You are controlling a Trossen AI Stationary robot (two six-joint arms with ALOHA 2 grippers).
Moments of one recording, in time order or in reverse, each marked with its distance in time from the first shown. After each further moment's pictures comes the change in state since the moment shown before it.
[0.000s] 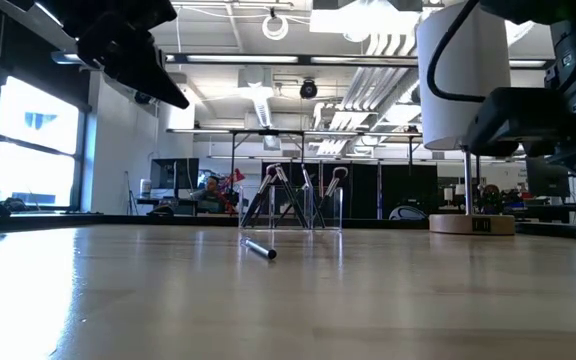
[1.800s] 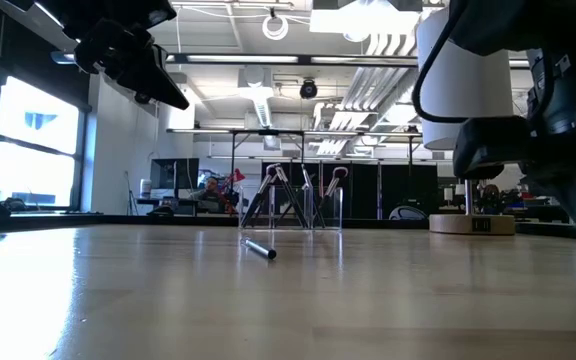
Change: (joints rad) left arm 0.000 0.000 0.000 -0.003 -0.017 0.074; right arm -0.037 0.086 0.002 0.000 -0.078 0.065
